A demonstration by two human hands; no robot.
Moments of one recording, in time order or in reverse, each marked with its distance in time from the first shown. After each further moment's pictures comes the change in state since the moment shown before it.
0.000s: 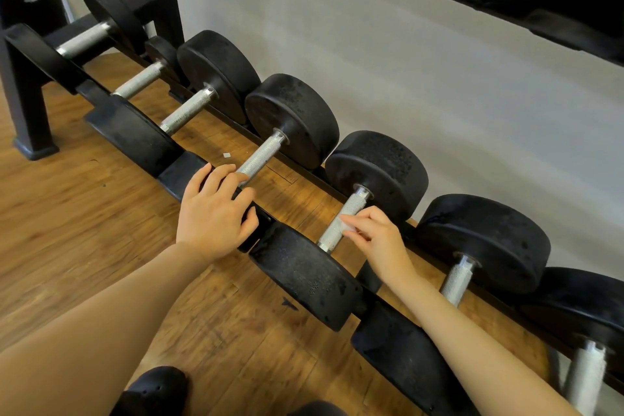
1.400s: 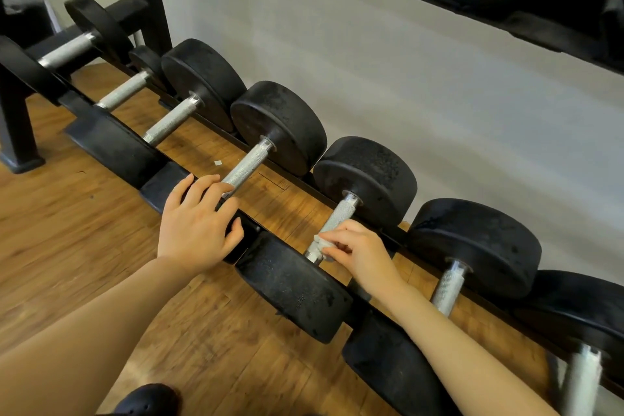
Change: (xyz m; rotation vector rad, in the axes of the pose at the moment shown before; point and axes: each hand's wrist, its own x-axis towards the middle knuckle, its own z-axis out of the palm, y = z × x) left_hand 0.000 0.000 0.001 0.007 0.034 0.003; right_hand 0.001 -0.010 0.002 0.077 -0.115 -0.032
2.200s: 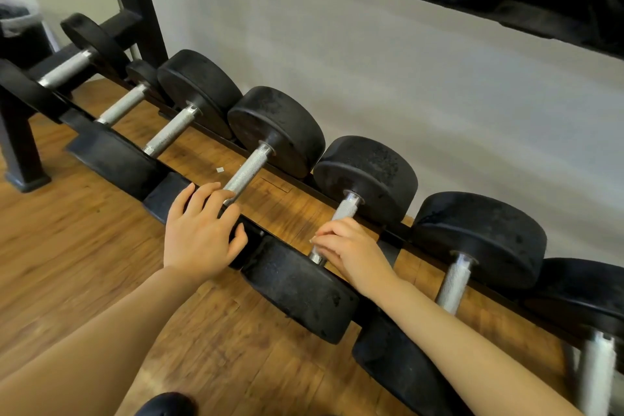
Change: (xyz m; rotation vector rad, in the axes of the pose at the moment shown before) left_hand -0.001 0.000 0.000 -0.010 0.032 -0.001; right_hand 0.007 -0.005 0.013 -0.247 0.034 -0.220
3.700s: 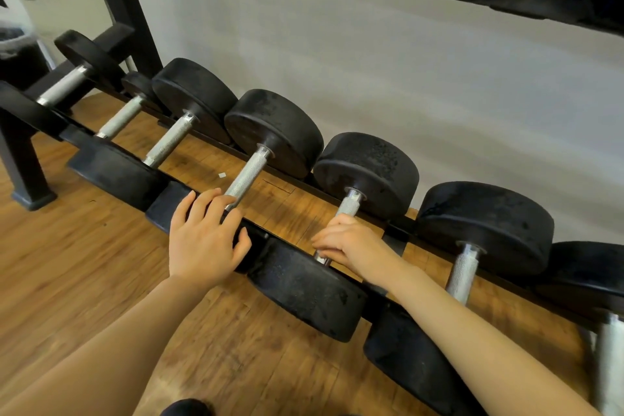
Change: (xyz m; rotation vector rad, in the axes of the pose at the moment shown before) left_hand 0.002 0.002 -0.003 0.037 -0.058 -0.012; right_hand 0.009 0.013 -0.002 0.088 -0.153 -0.050
